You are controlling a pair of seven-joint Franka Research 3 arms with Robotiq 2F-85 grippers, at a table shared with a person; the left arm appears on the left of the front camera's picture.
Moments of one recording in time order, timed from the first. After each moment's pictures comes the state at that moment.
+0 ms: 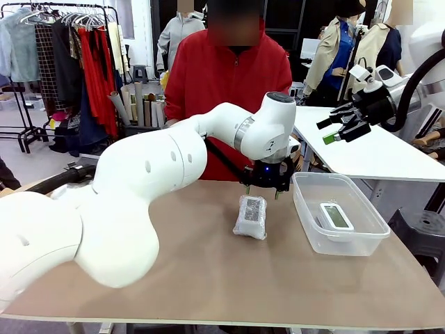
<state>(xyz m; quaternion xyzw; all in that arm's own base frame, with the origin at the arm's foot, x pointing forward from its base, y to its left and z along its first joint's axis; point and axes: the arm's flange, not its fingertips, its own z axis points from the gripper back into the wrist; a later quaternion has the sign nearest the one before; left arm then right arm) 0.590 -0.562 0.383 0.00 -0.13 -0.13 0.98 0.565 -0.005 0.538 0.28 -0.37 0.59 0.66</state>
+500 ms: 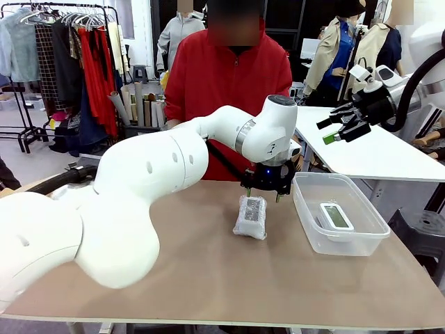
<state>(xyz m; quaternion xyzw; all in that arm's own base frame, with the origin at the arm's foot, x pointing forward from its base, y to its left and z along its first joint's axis) 0.587 -0.565 0.378 0.00 -0.12 -0.13 0.98 0.565 -0.005 0.538 0.28 -0.37 0.59 0.66</state>
